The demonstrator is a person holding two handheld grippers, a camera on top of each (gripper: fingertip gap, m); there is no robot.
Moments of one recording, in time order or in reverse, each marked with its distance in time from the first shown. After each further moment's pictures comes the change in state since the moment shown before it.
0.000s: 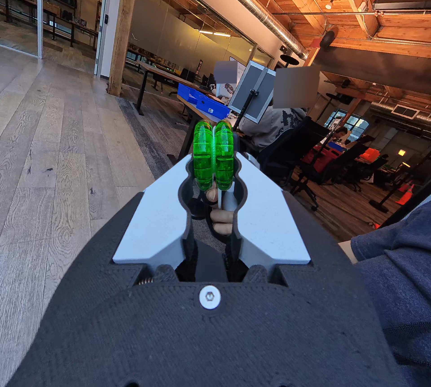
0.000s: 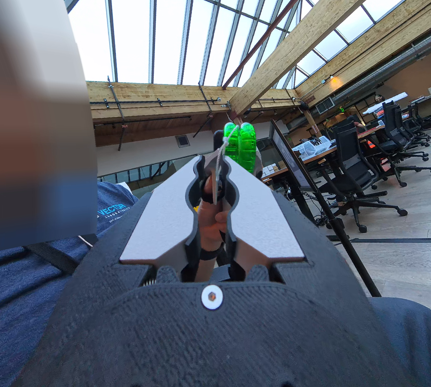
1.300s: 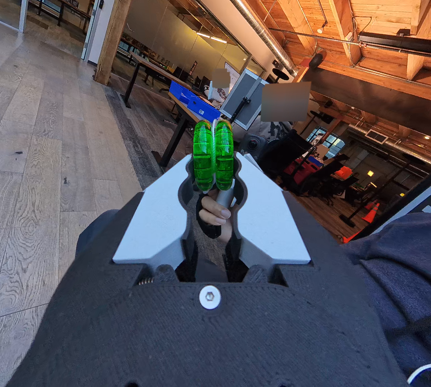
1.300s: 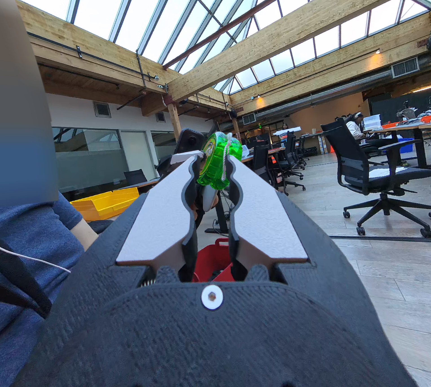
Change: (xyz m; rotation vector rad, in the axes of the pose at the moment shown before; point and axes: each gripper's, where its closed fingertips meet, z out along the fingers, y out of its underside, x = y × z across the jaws) left arm -0.002 0.003 0.001 0.018 0.025 -0.136; right arm 0.007 -0.007 -0.001 -0.052 0.245 -0.398
